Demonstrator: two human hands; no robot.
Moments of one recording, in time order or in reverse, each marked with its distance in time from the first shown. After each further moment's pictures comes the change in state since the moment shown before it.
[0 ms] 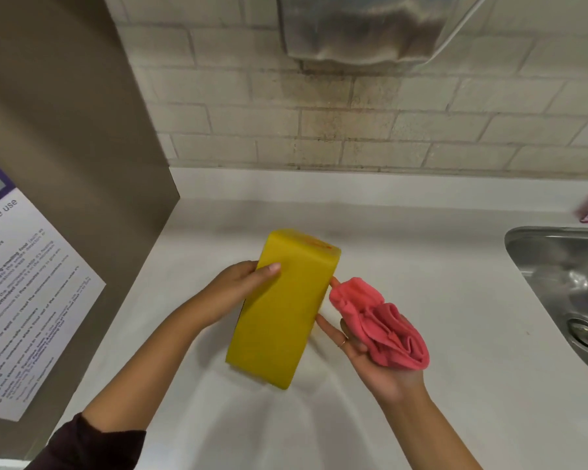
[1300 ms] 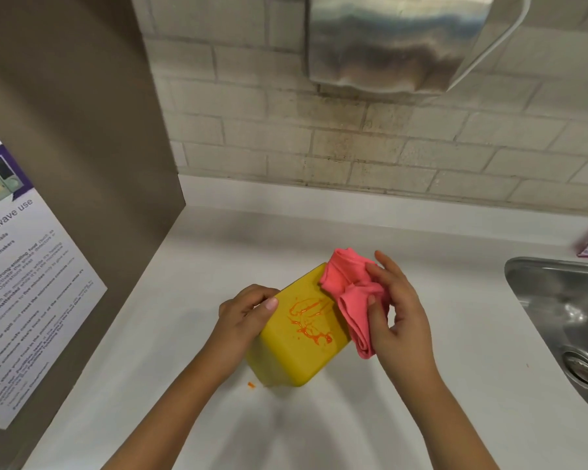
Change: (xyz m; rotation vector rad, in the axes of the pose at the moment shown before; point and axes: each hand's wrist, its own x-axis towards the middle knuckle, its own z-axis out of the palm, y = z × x) left_hand -0.017 -0.032 0.029 -0.187 0.286 0.268; right_hand 0.006 -0.010 0.068 -1.761 0.047 -0.875
